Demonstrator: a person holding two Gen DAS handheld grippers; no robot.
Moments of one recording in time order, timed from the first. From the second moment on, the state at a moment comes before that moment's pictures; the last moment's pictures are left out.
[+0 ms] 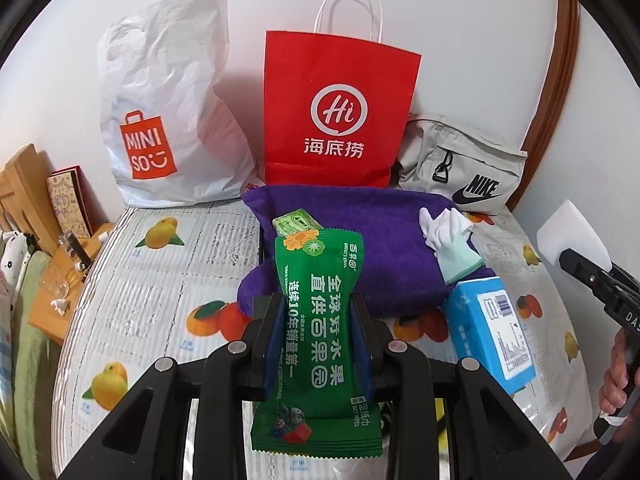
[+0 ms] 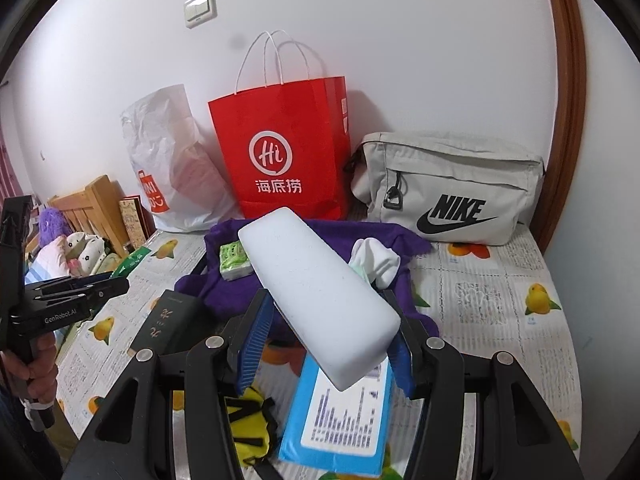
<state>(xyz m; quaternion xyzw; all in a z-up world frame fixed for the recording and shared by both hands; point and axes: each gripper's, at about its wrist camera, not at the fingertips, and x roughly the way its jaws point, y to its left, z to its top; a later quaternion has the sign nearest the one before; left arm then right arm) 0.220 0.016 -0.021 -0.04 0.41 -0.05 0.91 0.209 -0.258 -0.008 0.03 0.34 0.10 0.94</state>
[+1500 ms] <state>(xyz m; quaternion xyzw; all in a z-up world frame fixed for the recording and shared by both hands) 0.361 0.015 -0.100 -0.05 0.49 -0.06 0.87 0.381 -0.209 -0.129 -0.03 0.49 0.15 0.86</state>
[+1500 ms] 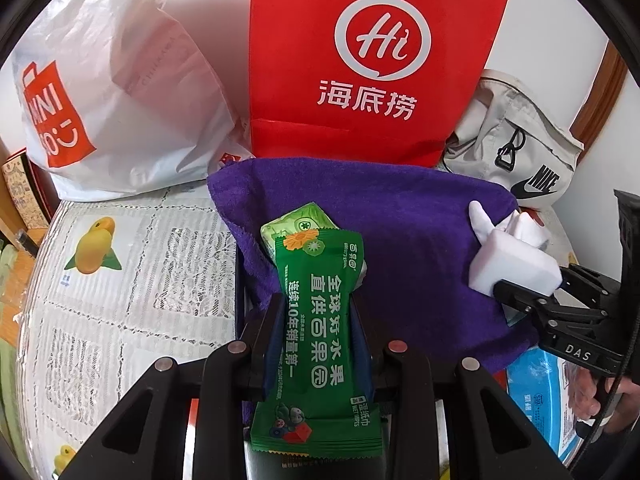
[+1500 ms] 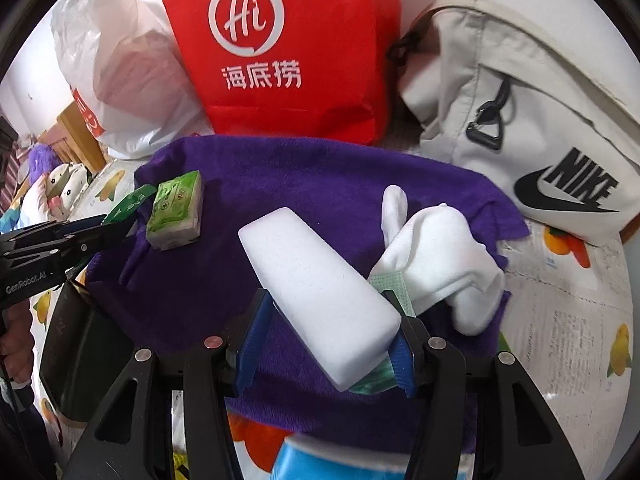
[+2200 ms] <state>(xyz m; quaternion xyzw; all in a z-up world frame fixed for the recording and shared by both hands) 0.386 0.007 -0.113 -0.03 0.50 -0.04 0.86 0.381 -0.221 -0.118 0.00 0.46 0.16 0.87</state>
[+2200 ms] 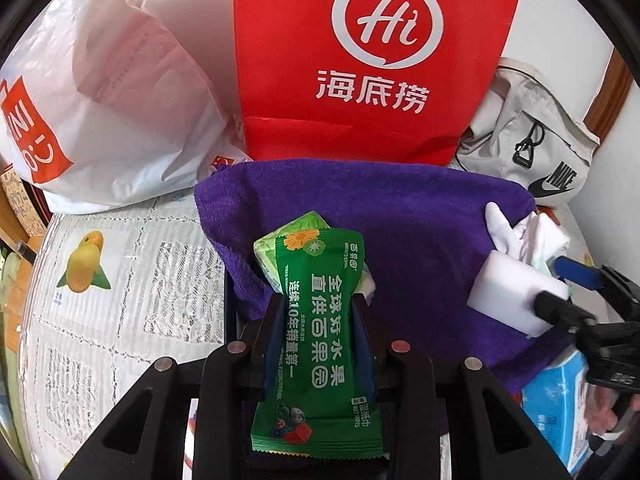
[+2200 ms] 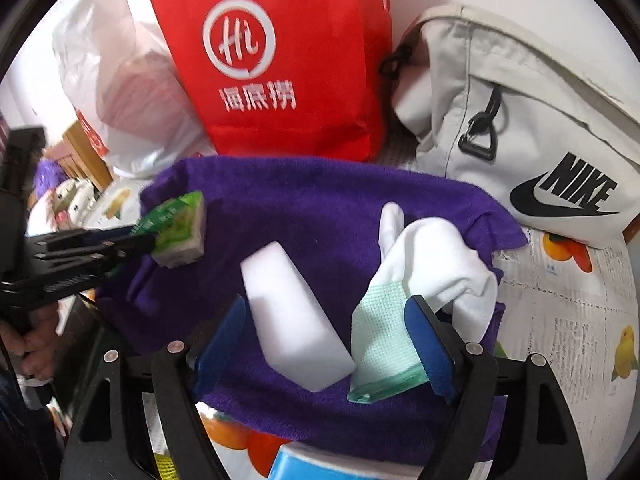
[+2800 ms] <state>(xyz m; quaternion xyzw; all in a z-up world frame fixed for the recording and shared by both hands) 0.355 0.015 -0.085 -0.04 0.49 -0.04 0.87 0.337 -0.224 -0.083 0.02 0.42 0.16 0.89</state>
